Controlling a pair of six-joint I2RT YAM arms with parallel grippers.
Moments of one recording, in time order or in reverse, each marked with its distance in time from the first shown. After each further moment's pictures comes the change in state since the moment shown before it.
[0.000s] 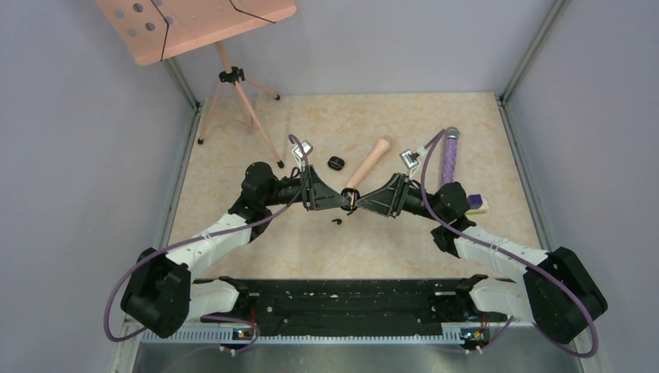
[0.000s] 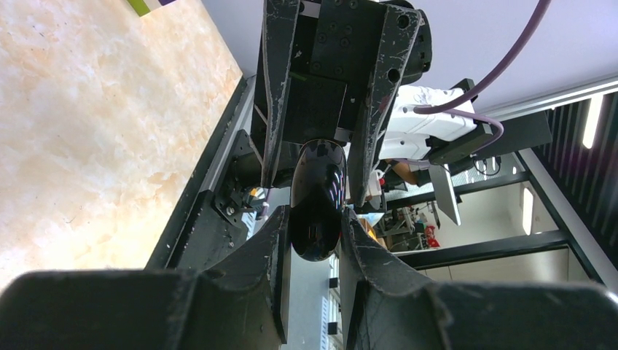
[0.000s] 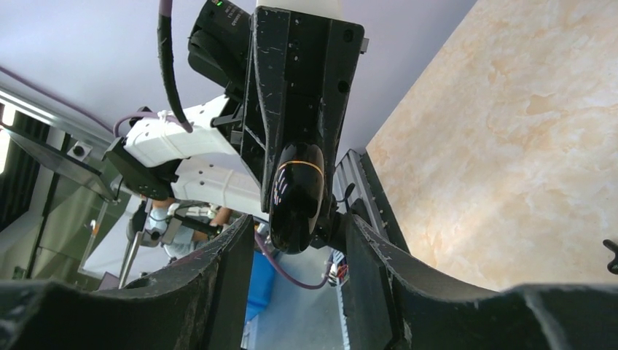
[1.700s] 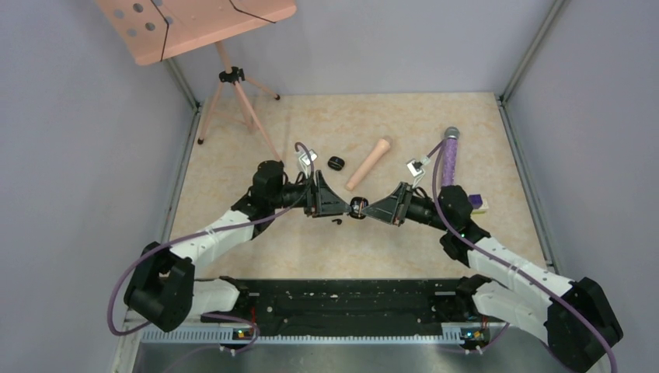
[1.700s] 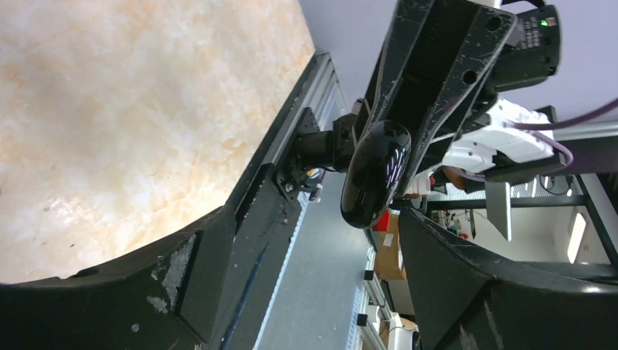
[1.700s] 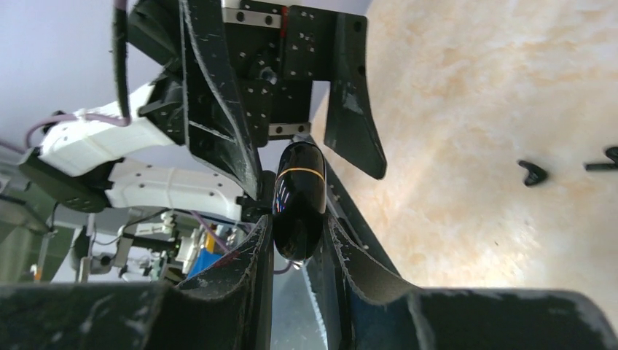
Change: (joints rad) left arm 0.000 0.030 0.021 -0.286 -0.048 0.224; right arm 0.011 -0.185 -0.014 -0.386 0.097 -0.129
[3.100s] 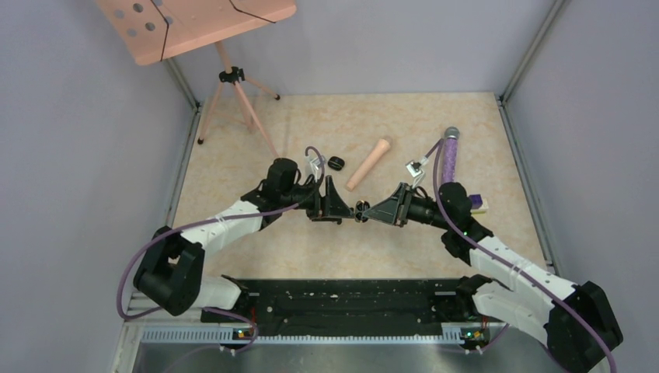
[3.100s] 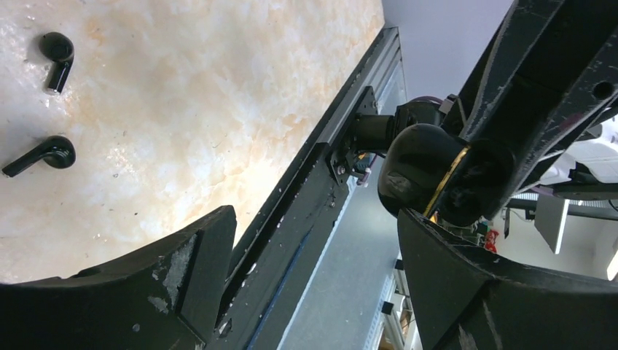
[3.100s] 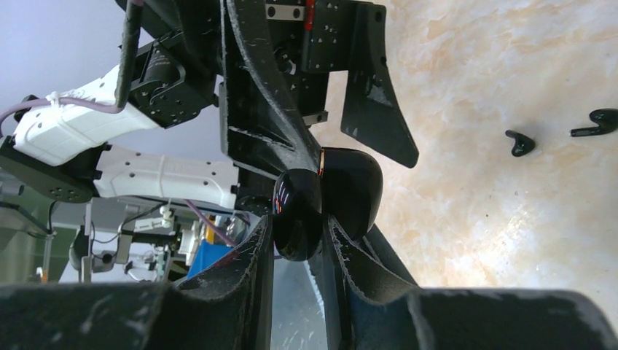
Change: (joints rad) left arm -0.032 0.118 0.088 -0.254 -0.074 0.186; right arm -0.021 -0.027 0.027 -0.191 -0.011 -0.038
